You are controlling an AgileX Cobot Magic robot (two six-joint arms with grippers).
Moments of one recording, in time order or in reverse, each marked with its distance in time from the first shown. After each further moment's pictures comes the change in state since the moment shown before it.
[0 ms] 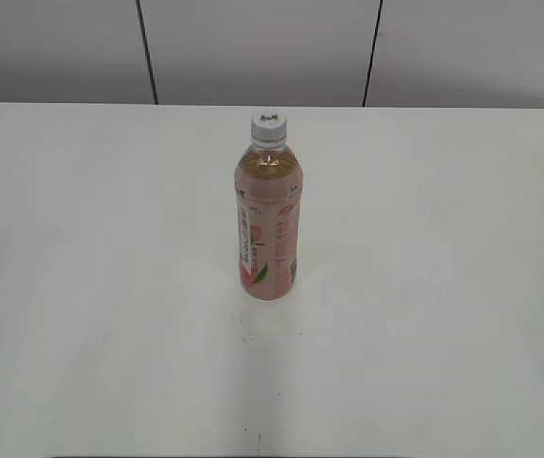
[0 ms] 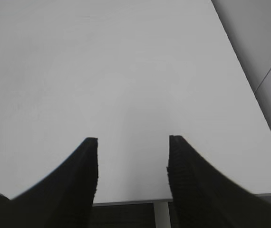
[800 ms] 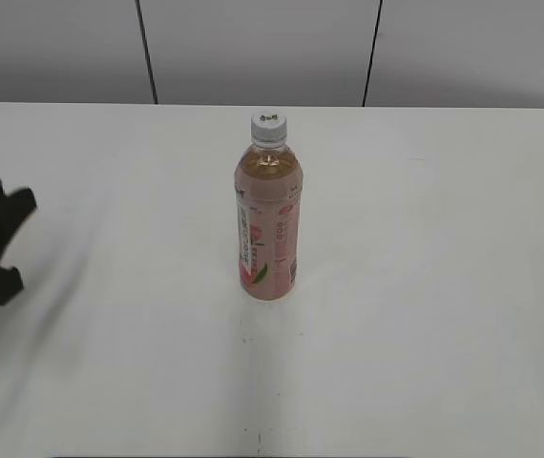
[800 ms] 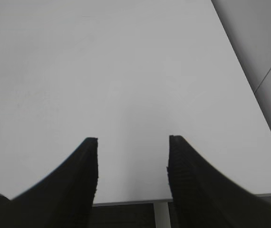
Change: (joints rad) left arm 0.000 1.278 -0.002 0.555 -0.982 -0.128; right arm 0.000 0.000 0.000 0.000 0.000 0.000
